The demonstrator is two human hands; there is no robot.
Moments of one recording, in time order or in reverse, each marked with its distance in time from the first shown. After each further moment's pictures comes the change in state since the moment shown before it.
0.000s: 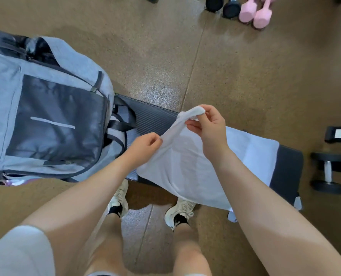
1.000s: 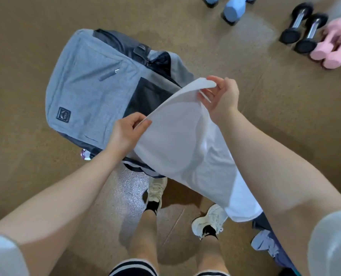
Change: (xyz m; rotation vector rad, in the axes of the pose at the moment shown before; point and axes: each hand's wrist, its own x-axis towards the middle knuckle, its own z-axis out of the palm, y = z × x) left_hand -0.106 -0.125 -0.207 -0.204 0.580 -0.059; right_hand 0.019 -0.028 0.255 0.162 -0.158 0.249
